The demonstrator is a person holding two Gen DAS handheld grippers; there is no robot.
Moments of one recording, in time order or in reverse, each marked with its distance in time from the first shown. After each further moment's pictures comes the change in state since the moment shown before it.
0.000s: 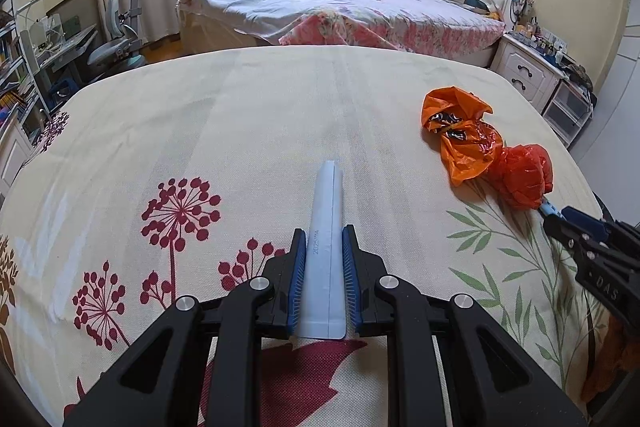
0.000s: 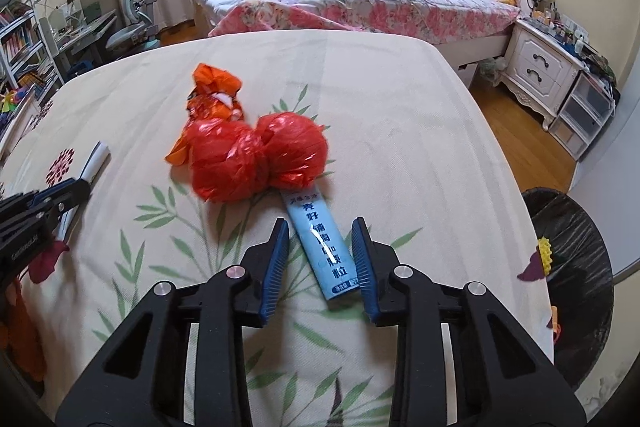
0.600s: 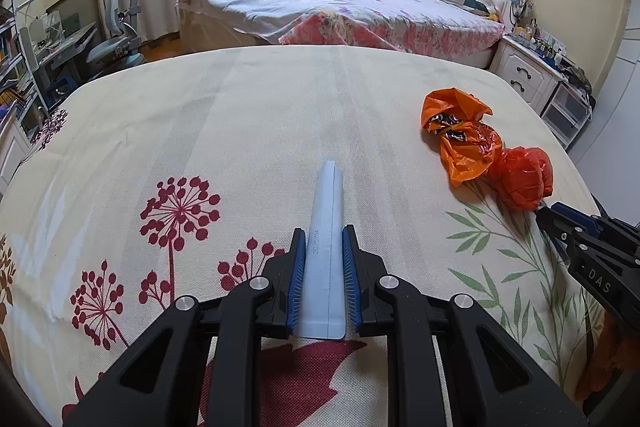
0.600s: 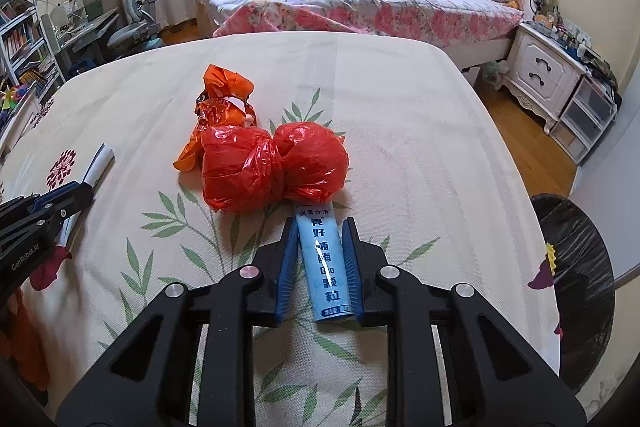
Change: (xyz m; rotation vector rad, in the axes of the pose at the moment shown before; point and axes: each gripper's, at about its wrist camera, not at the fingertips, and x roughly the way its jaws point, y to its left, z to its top) left arm 0.000 0.001 0.000 -0.002 0.000 -0.002; right arm 0.006 0.003 0.009 0.006 -0.004 -0.006
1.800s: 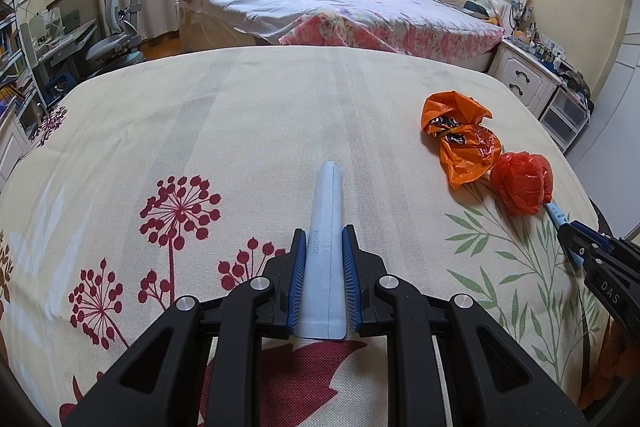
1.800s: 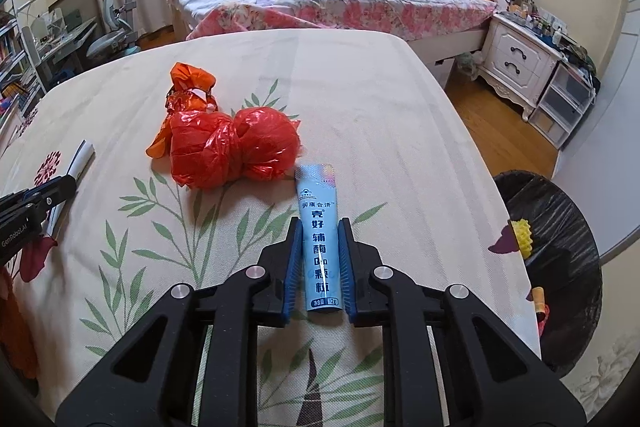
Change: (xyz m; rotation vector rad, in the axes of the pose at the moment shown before) left arm -0.001 0.003 0.000 -0.012 -0.004 -0.011; right arm -0.013 -0.023 -0.016 0.062 -0.016 -0.077
